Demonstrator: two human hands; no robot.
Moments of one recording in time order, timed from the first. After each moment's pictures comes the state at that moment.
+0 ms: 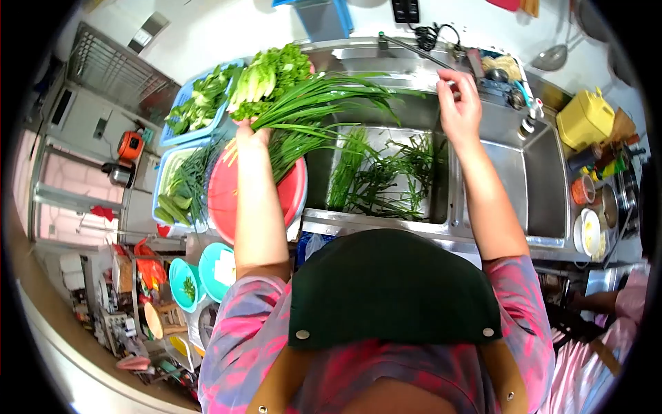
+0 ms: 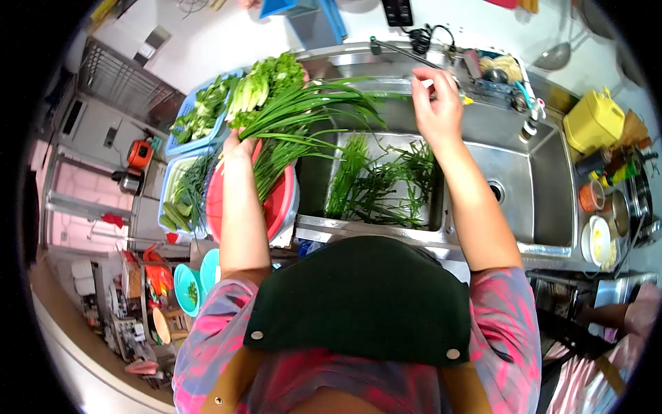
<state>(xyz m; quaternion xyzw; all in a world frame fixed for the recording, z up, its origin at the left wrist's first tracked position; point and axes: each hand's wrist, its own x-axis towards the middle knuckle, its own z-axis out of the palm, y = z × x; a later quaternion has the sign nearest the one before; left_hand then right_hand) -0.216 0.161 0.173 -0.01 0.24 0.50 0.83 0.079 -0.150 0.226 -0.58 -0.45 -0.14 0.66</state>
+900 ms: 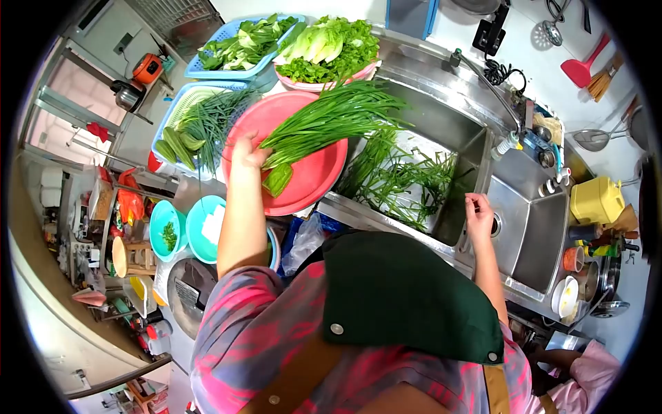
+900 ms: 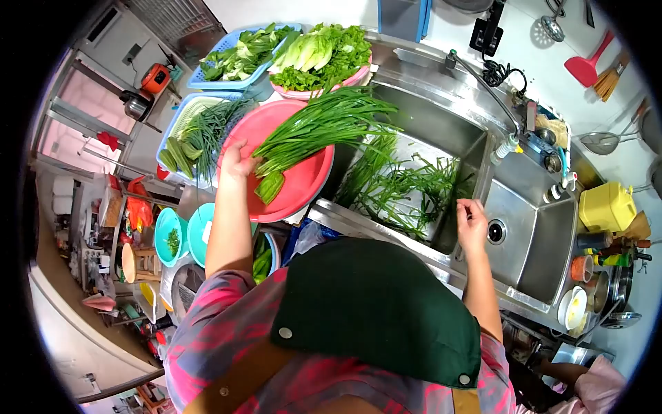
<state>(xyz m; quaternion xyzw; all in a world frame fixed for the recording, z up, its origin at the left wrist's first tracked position) -0.364 0.105 0.134 0.09 0.54 0.47 0.70 0.047 -0.231 0.095 -0.73 -0.46 0.10 0.49</state>
